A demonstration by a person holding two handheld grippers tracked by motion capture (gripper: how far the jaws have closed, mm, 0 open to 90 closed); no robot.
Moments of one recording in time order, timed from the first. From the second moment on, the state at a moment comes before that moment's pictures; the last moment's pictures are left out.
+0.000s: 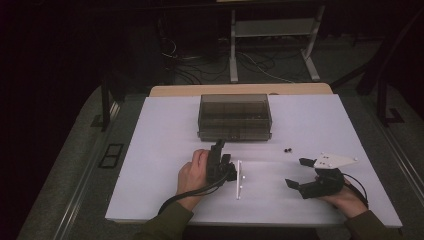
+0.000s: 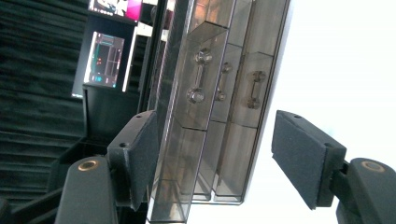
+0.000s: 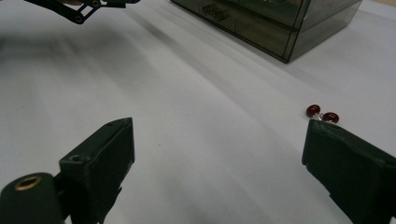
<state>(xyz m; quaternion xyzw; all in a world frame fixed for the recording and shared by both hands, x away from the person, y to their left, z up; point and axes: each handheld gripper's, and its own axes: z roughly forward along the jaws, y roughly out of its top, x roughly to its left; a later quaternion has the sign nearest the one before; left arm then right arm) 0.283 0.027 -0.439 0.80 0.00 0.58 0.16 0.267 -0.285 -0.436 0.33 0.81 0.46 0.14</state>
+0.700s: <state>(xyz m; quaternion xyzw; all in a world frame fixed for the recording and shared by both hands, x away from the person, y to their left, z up) 0.292 0.034 -0.432 0.83 0.06 0.51 0.23 0.266 -0.284 -0.437 0.33 0.82 0.45 0.14</state>
